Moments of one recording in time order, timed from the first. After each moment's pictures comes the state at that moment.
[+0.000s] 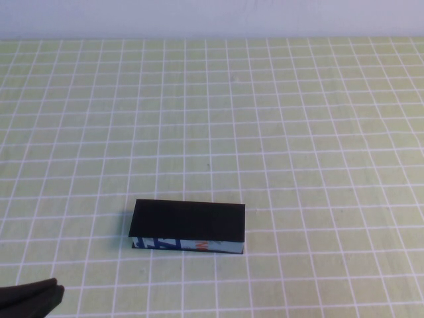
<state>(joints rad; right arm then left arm) 0.60 0.31 -0.38 0.08 0.43 -0.06 -0.52 0.35 -0.49 -0.31 0.72 0.36</state>
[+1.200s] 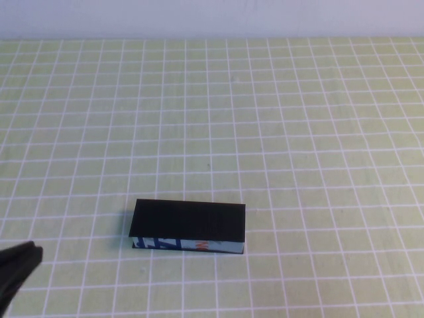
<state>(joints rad) 0.60 0.31 -0.38 0.09 0.46 -0.06 -0.44 0.35 -0.46 -0.27 0.60 0.36</state>
